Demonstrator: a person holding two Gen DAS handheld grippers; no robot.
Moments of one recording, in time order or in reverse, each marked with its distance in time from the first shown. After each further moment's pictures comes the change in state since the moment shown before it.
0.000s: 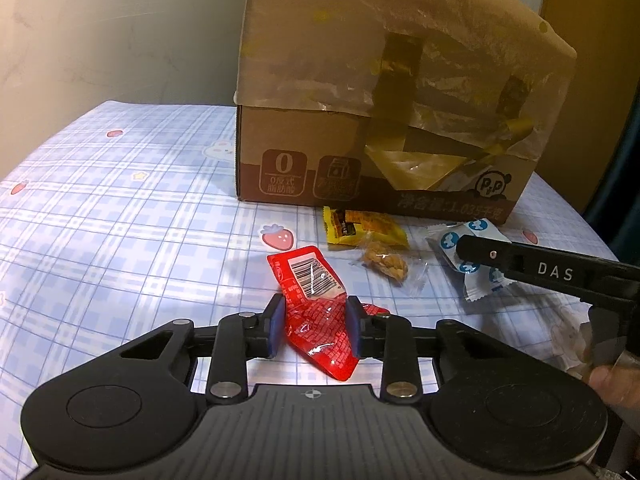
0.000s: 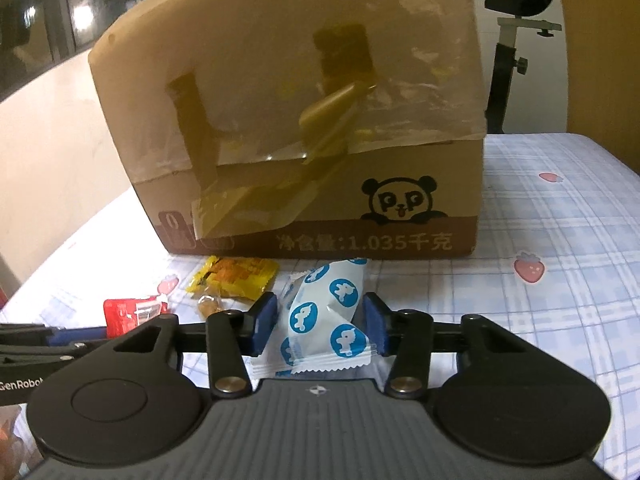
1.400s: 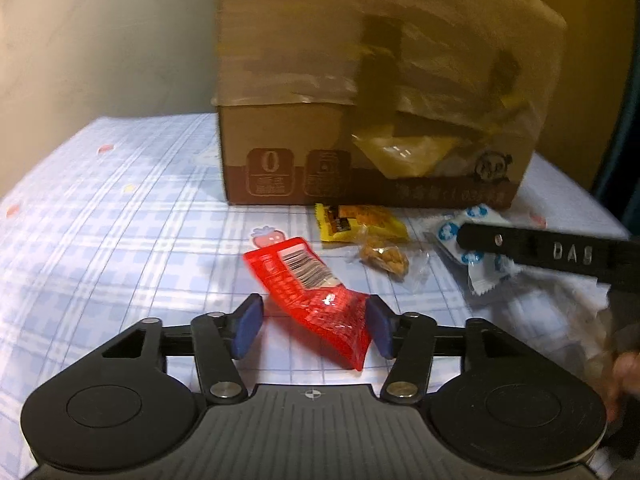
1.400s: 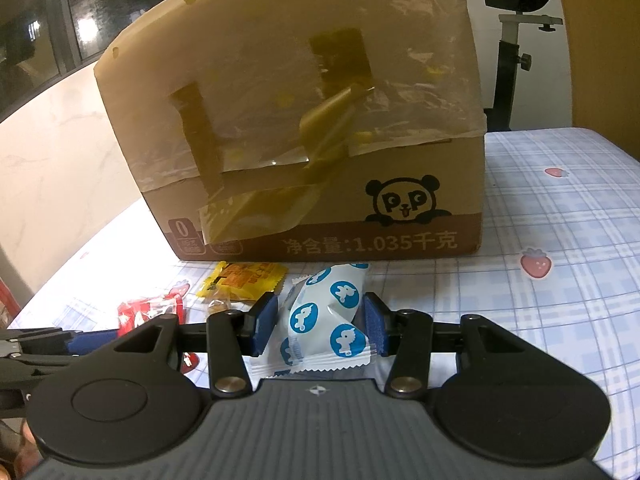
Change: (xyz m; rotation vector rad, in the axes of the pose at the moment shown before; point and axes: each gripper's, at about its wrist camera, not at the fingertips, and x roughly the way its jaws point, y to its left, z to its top) left arm 0.016 -0.014 -0.004 0.107 -0.008 0.029; right arm 0.001 0.003 0.000 0.012 -0.003 0.038
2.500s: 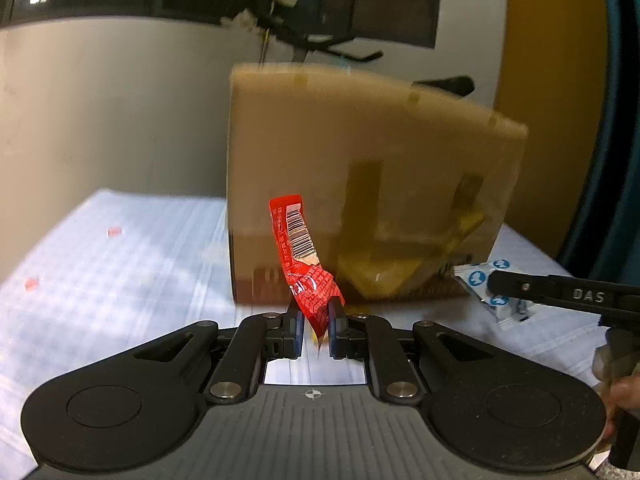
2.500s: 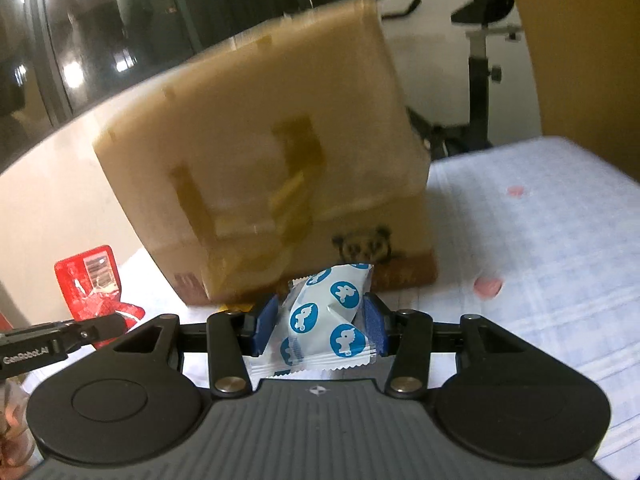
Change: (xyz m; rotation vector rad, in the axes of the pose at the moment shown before) left arm -0.070 0.017 0.045 -0.023 -0.208 -0.062; right arm -0.064 -0.019 0.022 0.097 -0.122 0.005
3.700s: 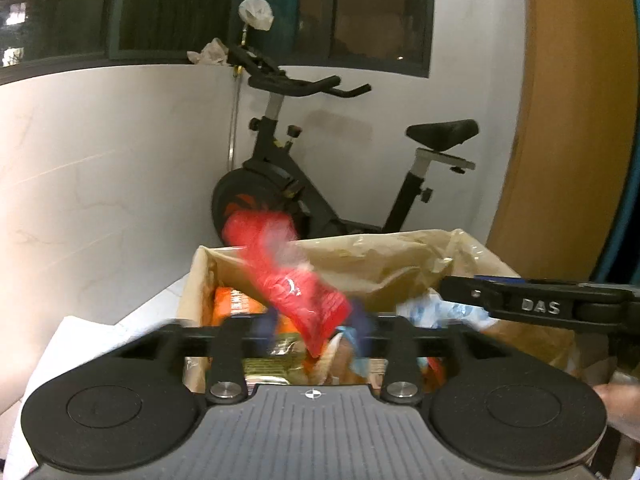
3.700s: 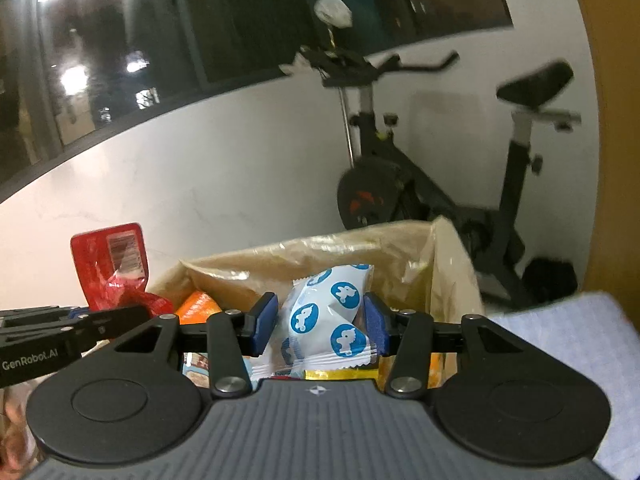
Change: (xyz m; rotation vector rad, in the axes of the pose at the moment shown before) left arm 0.091 0.006 0.196 0.053 -0.014 -0.024; right arm 0.105 0.035 0.204 -0.058 -0.006 -0.021
